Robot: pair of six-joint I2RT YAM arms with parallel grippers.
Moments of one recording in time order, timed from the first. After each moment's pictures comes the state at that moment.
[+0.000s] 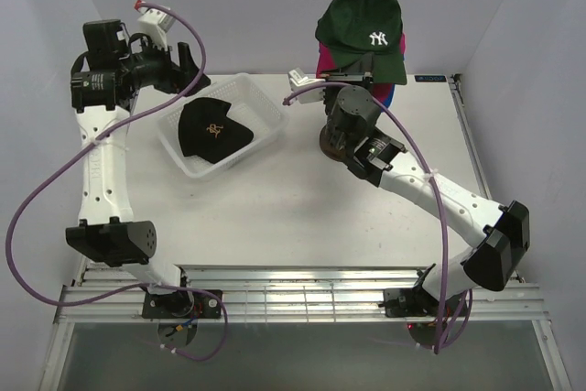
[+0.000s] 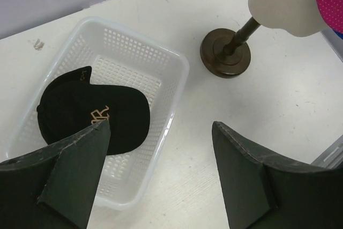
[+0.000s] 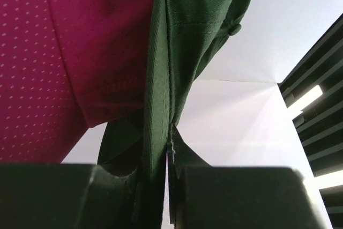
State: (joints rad) left arm 0.09 1.58 2.05 -0.95 0.69 0.14; right arm 0.87 1.48 1.43 0.25 0.97 -1.83
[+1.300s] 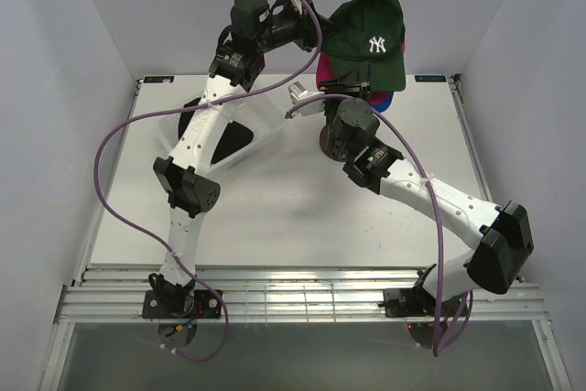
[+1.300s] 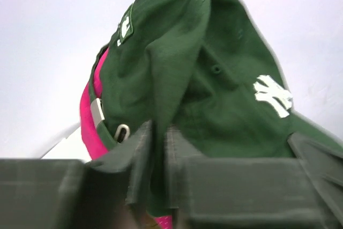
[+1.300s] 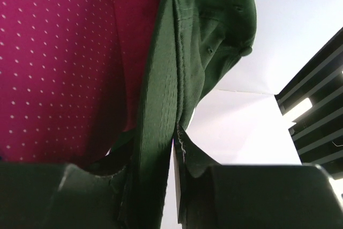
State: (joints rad) left arm -0.49 2.20 2.63 -0.33 0.56 -0.17; right arm 0.86 1.45 1.28 0.35 0.92 -1.87
